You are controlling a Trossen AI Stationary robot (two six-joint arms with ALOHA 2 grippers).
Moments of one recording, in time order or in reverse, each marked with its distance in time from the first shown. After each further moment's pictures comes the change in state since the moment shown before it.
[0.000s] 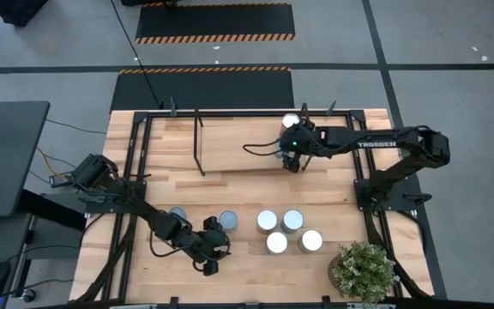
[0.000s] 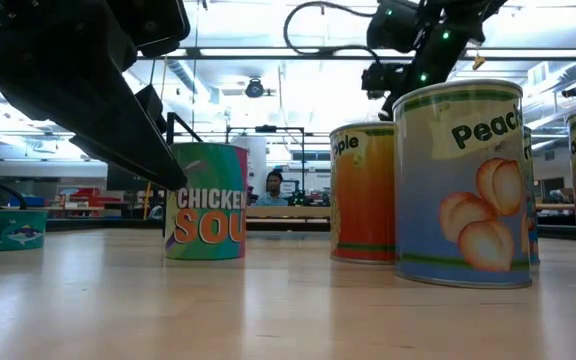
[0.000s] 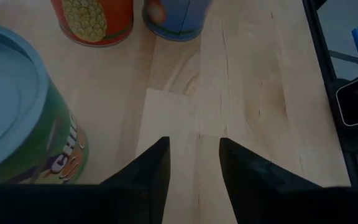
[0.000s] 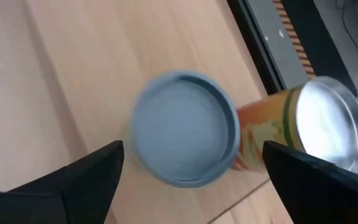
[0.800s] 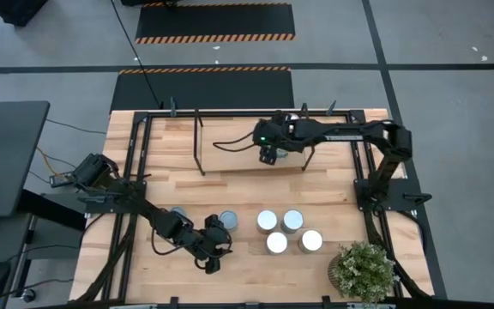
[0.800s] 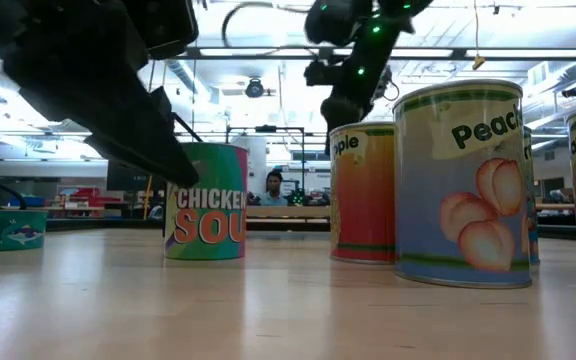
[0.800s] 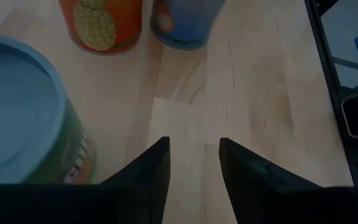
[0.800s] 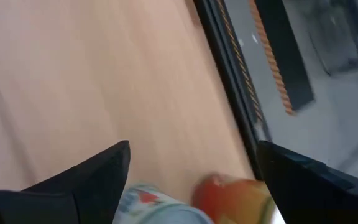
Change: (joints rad) left arm 0.024 0.000 0.000 0.011 0.004 0.007; right arm 0.026 0.351 0.443 -0.174 0.134 -0.027
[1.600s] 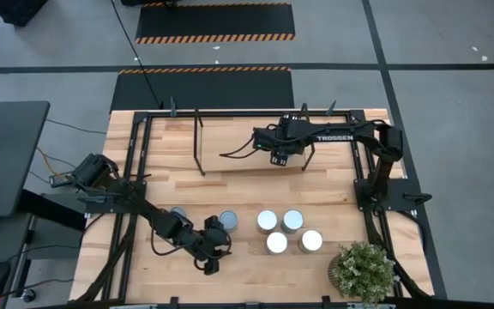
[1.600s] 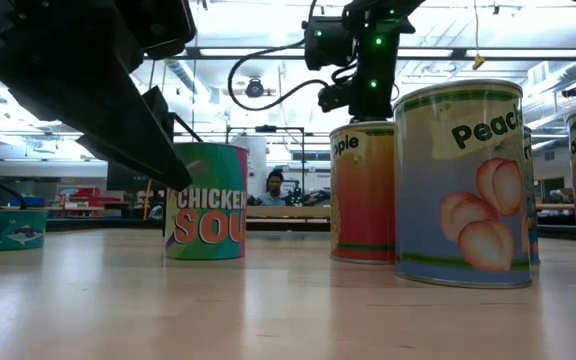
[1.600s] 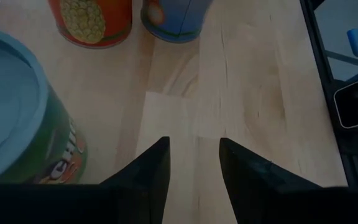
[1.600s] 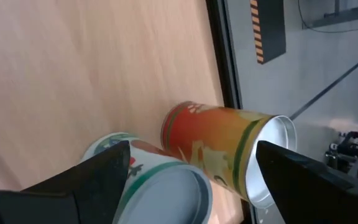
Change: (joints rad) left arm -0.005 0.000 0.000 -0.002 0.022 -0.001; right arm 0.007 0.066 0.063 -0.317 0.132 0.072
